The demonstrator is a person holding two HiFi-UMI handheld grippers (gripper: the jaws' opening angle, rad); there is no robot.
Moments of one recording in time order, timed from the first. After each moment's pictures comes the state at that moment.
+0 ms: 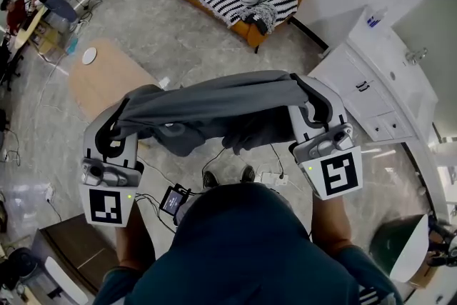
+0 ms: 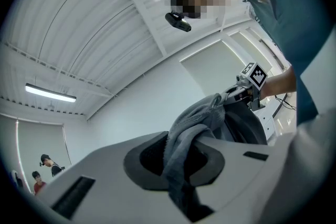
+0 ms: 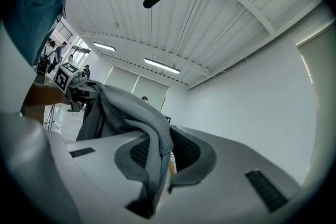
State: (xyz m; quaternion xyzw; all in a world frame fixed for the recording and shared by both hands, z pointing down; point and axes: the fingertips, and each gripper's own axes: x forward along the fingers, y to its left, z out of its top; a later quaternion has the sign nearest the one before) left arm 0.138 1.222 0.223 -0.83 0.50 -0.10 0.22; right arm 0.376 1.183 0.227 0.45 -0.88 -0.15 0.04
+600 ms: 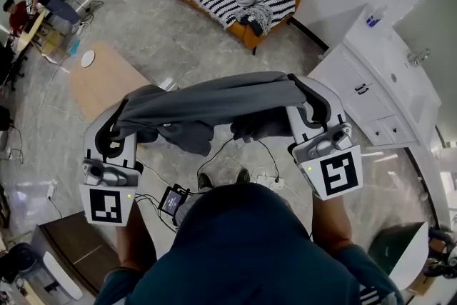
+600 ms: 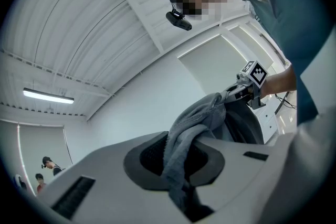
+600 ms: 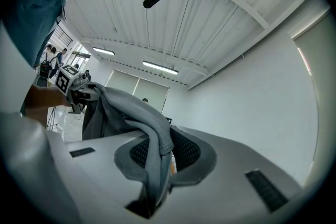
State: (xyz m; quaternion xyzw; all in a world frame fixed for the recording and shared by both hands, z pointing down) left arm 0.217 1.197 0.227 -0.82 0.51 -0.12 0.22; right arm 0.455 1.155 0.235 0.44 -0.89 -0.14 0.02
